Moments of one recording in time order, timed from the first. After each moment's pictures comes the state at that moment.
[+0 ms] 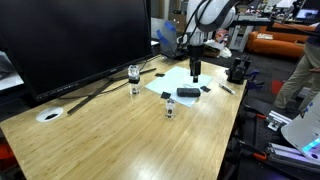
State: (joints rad) arm 0.06 0.13 -0.07 -2.32 0.11 2.30 -0.65
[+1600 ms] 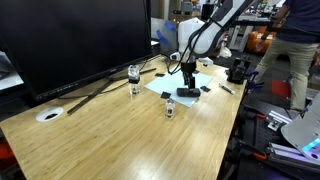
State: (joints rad) arm -0.02 0.35 0.00 -2.26 -0.09 2.48 -0.64
